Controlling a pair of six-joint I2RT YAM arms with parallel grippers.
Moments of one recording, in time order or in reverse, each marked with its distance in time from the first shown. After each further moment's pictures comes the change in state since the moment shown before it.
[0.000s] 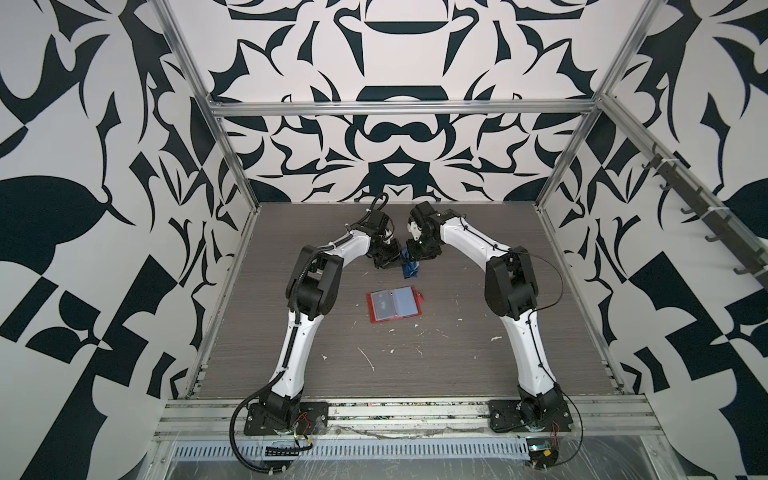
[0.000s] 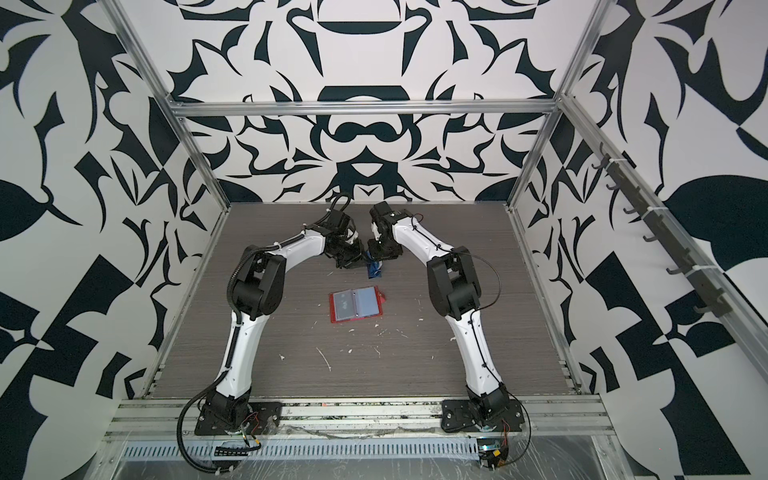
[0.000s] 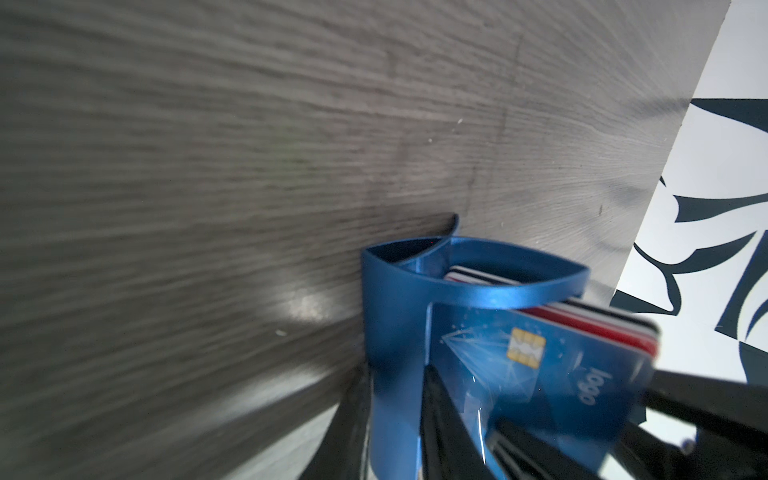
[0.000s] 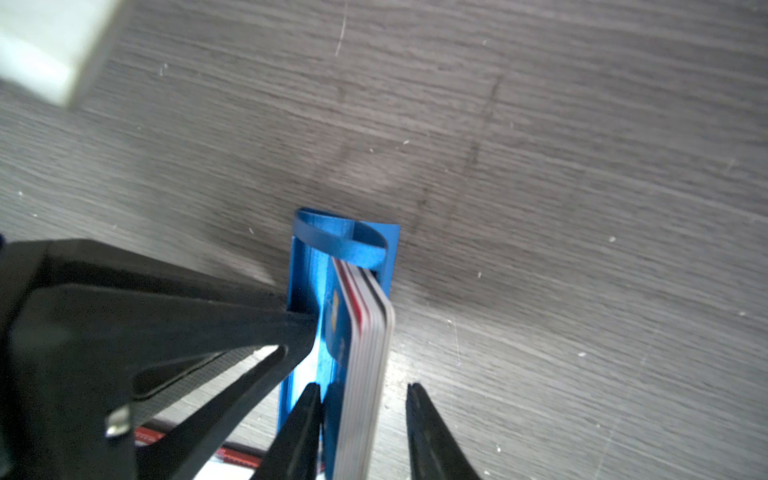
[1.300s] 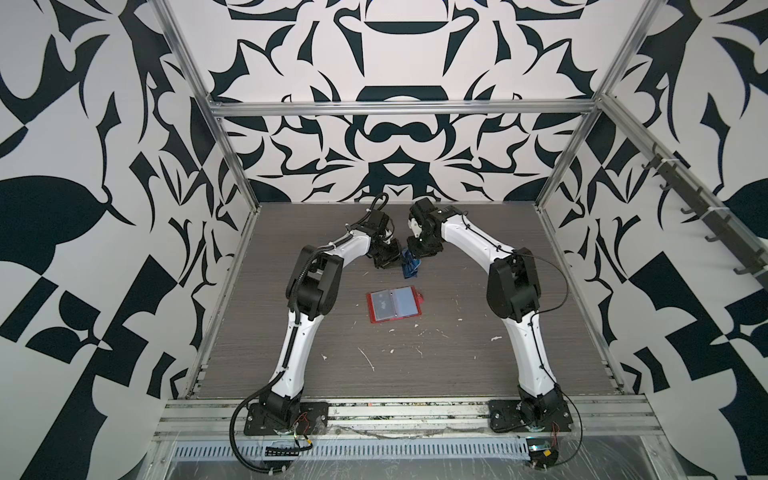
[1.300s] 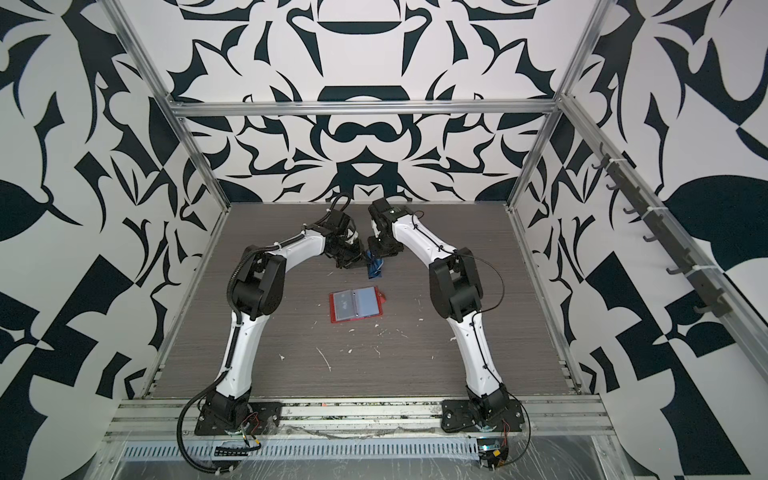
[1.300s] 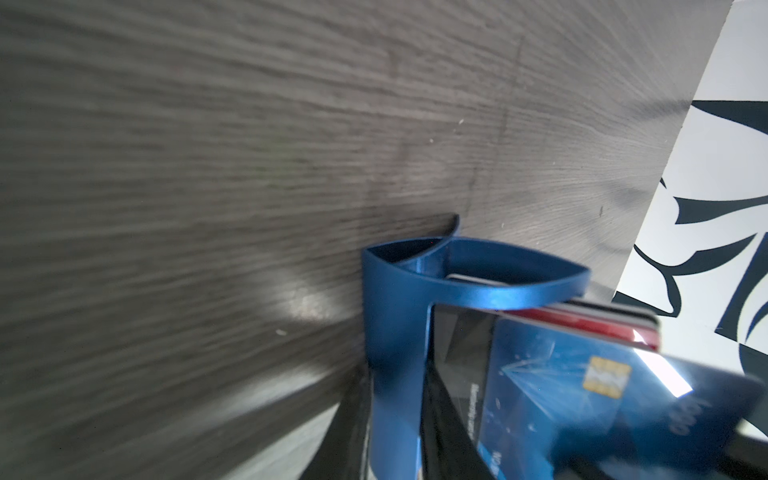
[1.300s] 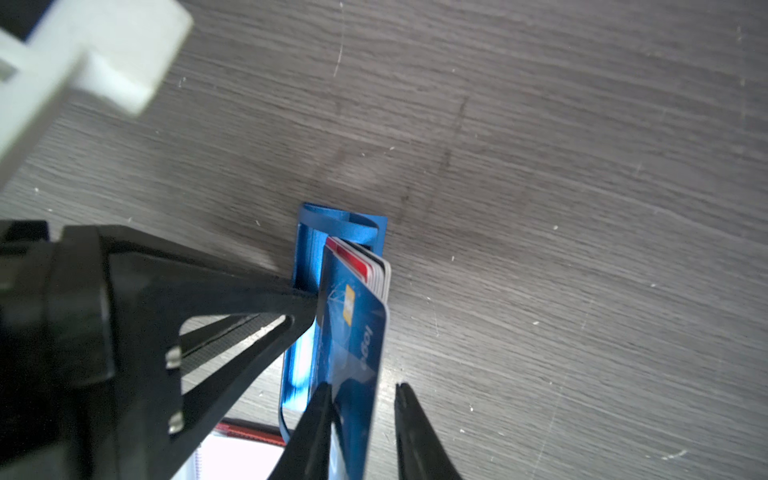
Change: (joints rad) left arm -0.004 0.000 0.000 0.000 -0.003 -0.008; right arm 0.011 -0.037 0.021 -0.045 0.056 -0.008
